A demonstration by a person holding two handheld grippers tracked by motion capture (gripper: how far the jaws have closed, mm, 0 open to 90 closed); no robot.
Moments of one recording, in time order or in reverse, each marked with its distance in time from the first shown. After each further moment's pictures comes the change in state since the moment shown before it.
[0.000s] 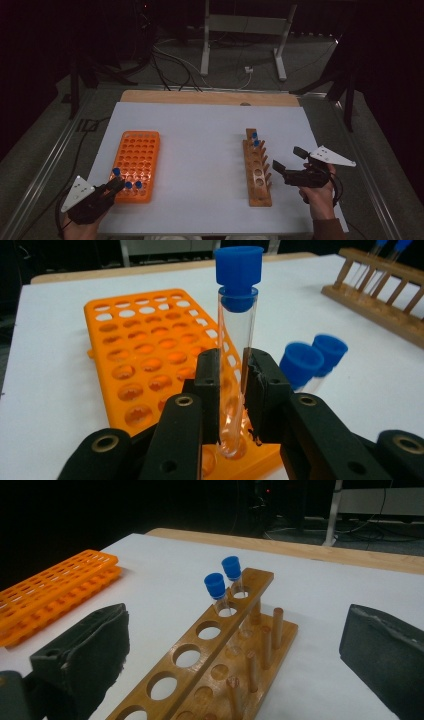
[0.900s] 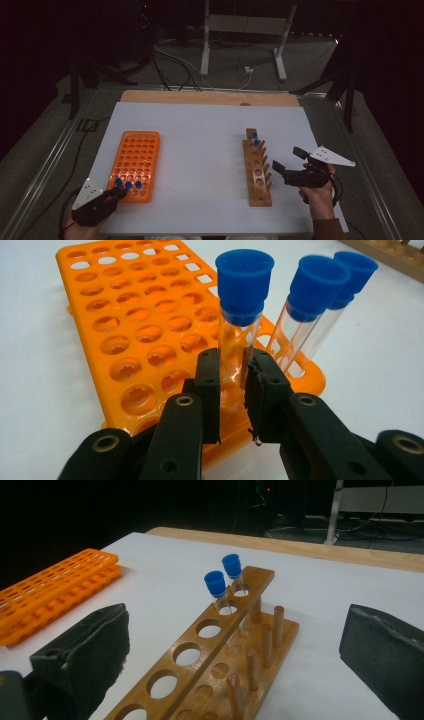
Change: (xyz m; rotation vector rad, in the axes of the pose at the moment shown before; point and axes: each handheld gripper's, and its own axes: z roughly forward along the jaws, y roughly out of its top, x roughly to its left) left arm 0.000 -0.011 0.009 0.160 -0.014 0.048; right arm -0.001 -0.001 0.001 0.004 0.003 0.003
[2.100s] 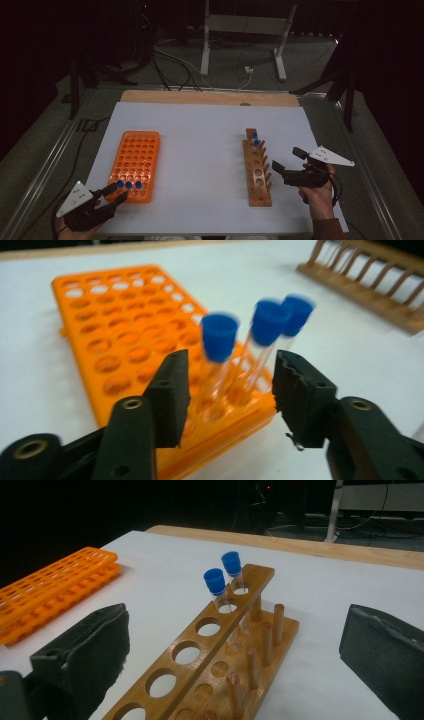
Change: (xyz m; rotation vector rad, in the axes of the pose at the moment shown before) left arm 0.001 0.002 -0.022 -0.140 -0.095 -0.035; right arm 0.000 -0.001 0.001 0.005 -0.001 0.002
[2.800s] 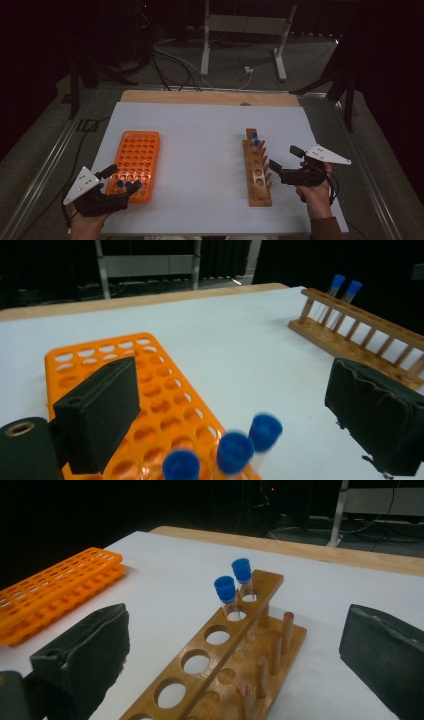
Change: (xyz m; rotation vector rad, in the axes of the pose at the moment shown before) left arm -0.018 0.045 0.022 -0.116 0.034 -0.008; right arm 0.007 0.006 0.005 0.000 0.010 -0.019
